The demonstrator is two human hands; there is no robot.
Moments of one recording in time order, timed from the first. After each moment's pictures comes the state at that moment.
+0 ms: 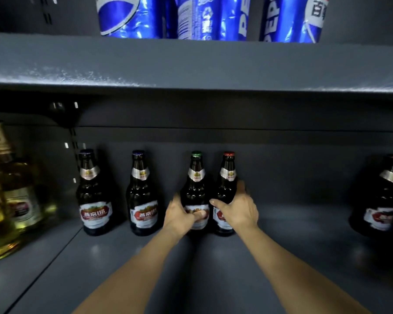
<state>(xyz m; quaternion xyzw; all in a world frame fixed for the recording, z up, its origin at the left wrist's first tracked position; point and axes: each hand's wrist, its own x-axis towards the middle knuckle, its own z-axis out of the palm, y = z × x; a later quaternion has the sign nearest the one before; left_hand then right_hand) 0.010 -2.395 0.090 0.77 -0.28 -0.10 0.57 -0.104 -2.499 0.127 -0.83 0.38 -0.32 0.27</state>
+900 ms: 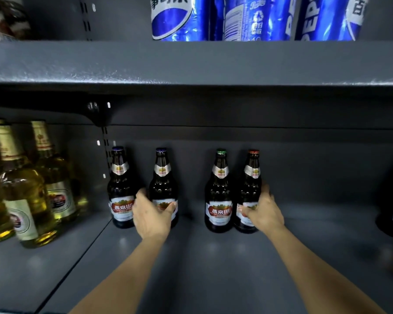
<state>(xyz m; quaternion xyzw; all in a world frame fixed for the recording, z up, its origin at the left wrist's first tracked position) 0.049 -2.309 0.086 0.82 -0.11 0.17 0.54 -0.109 -2.502 0.112 -0.83 0.38 -0.28 0.28</state>
